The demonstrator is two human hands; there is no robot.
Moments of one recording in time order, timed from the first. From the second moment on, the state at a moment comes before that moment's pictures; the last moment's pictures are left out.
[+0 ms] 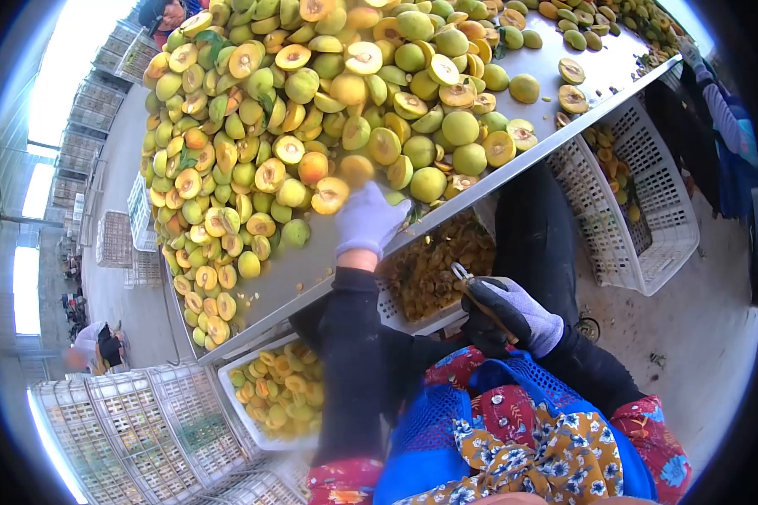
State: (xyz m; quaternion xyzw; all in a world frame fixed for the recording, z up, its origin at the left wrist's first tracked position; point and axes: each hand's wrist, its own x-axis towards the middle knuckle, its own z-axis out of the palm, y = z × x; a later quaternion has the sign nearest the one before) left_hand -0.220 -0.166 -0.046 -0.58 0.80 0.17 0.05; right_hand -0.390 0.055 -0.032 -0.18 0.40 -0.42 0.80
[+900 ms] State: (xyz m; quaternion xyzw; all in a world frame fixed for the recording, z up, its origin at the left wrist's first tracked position) left_hand -0.201 0.032 -0.045 -0.45 0.52 0.52 -0.50; right_hand -0.337 0.084 -0.024 -0.69 0.52 -0.34 0.38
